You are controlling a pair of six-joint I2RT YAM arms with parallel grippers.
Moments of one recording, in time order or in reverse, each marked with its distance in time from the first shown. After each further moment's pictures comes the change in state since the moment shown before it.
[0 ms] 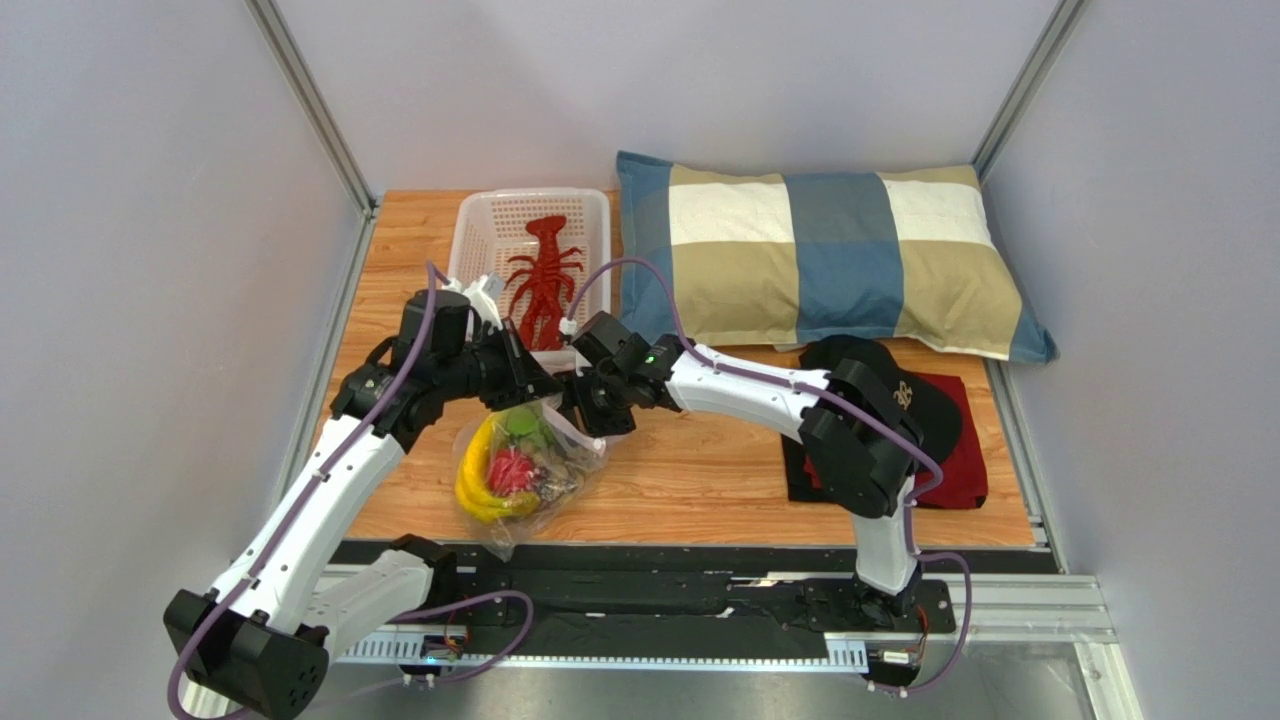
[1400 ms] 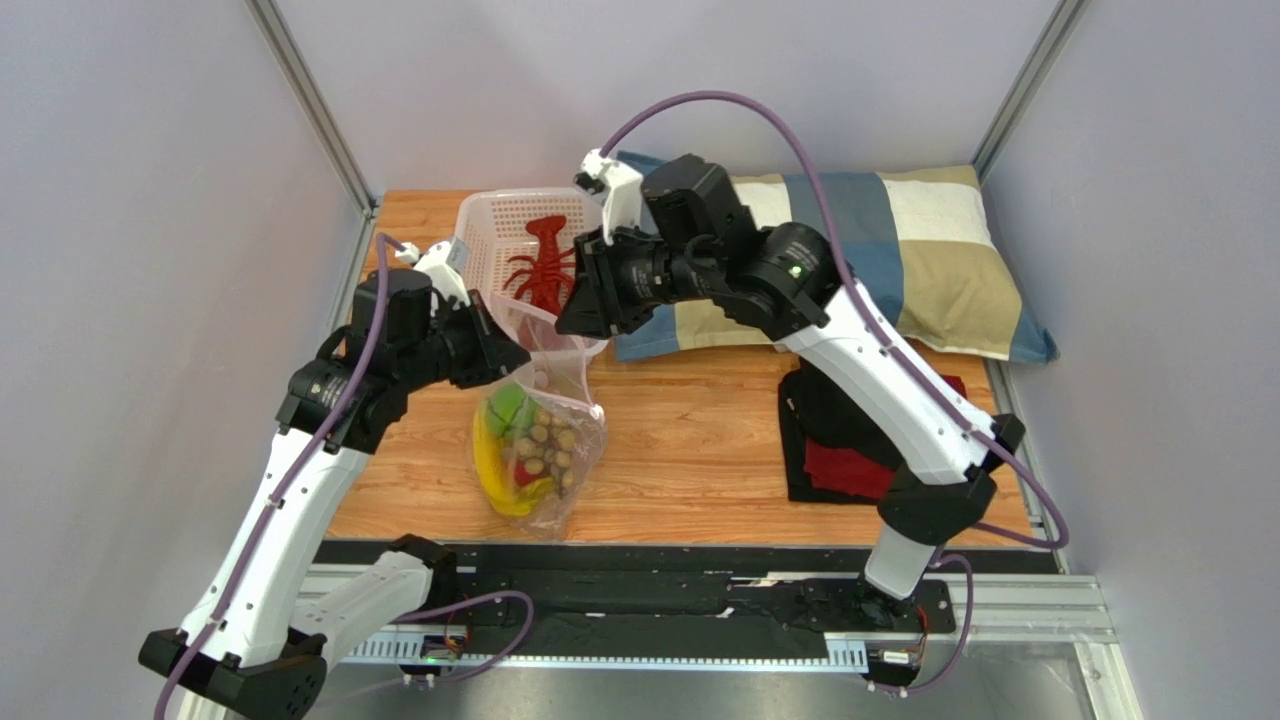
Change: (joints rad) left arm 0.001 -0.039 0.243 -0.183 -0.170 0.120; right arm -0.030 -0.204 0.786 -0.491 -0.019 -0.211
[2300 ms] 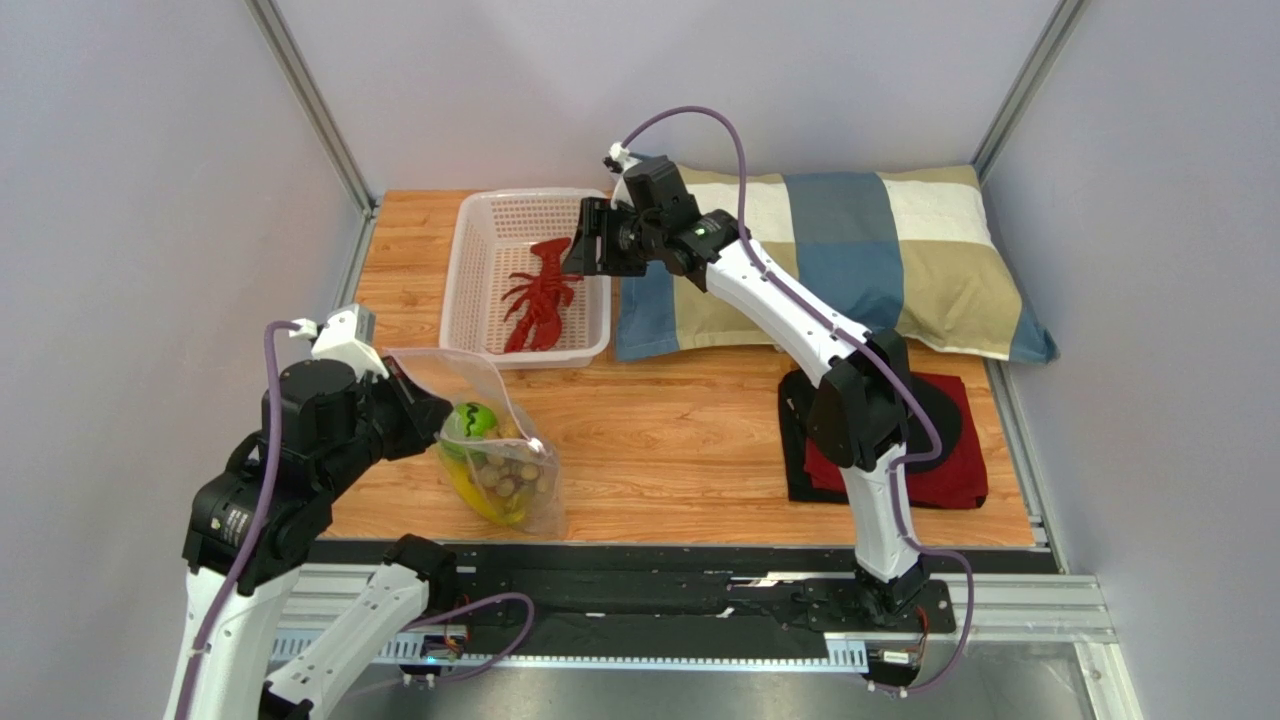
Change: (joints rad) left arm 0.000 -0.297 0.027 -0.280 -0.272 -0.018; right arm -0.259 0.359 -0.194 0.448 0.049 0.161
